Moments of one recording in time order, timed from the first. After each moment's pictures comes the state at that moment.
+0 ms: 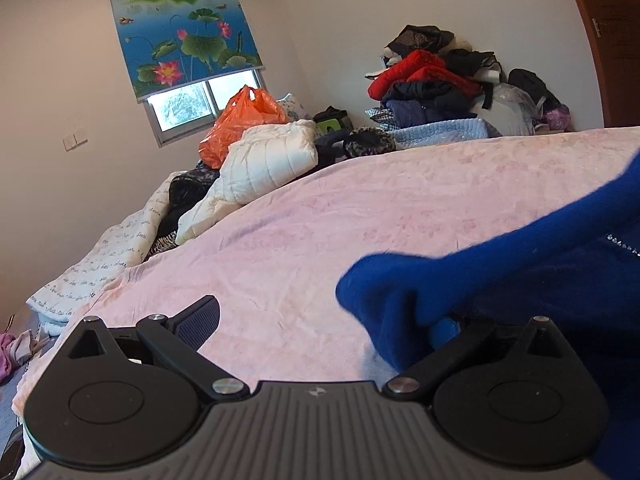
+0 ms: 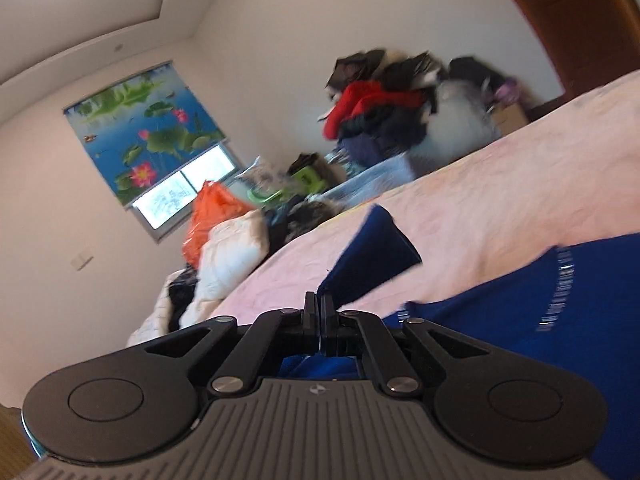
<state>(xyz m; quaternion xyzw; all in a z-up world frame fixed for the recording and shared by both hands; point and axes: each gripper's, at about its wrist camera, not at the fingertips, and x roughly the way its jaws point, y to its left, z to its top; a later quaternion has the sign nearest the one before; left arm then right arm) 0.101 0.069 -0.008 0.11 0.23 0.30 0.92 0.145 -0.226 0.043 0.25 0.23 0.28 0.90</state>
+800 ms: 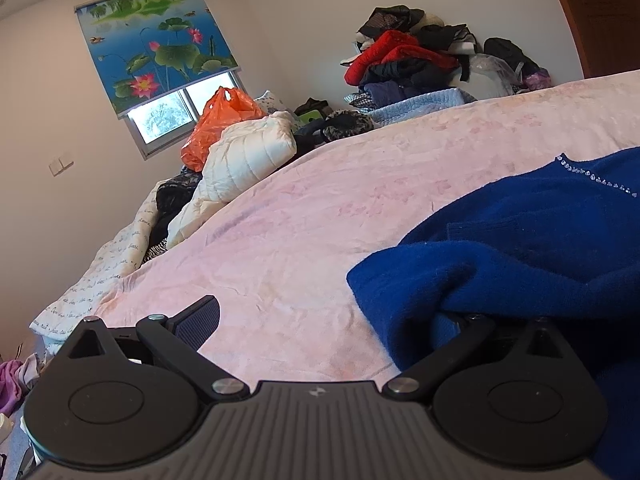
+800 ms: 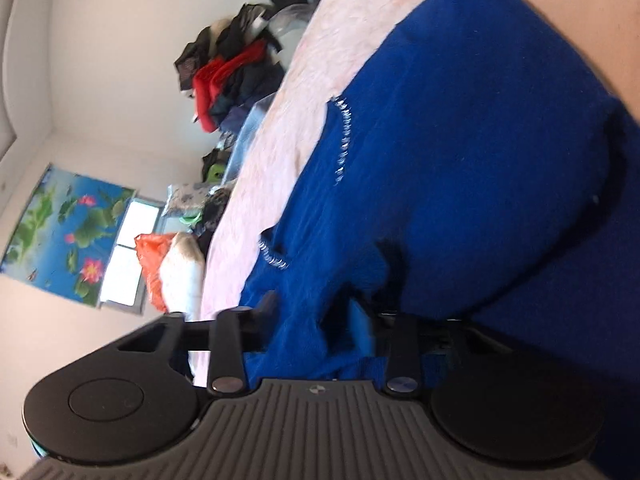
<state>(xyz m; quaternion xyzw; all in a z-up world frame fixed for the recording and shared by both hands) 0.109 0.055 -0.034 0.15 0.26 0.29 0.91 0.175 -0.267 -0.093 0.49 0.37 0.17 0.77</state>
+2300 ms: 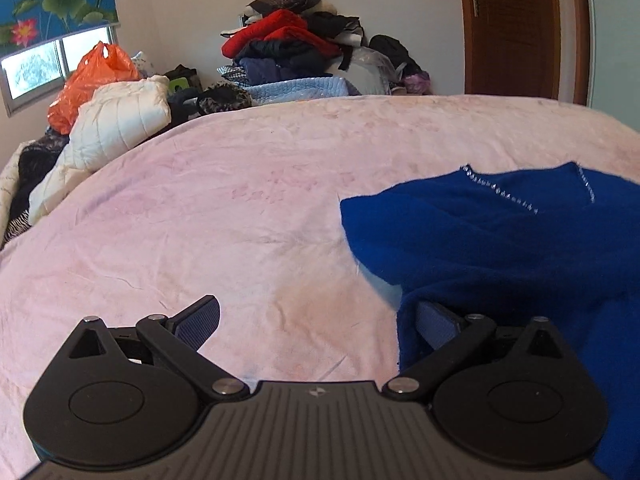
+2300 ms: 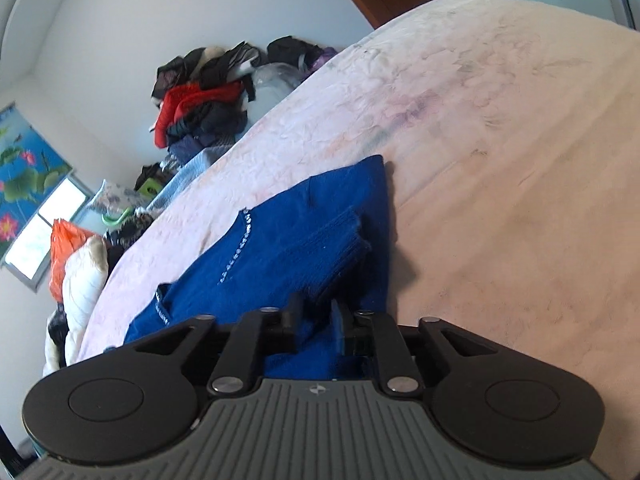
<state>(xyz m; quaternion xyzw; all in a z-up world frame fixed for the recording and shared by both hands) 0.113 0.120 -0.016 0.04 0.32 0.06 0.94 0.163 -0.355 -0.076 0.32 0.32 0.09 0.88</state>
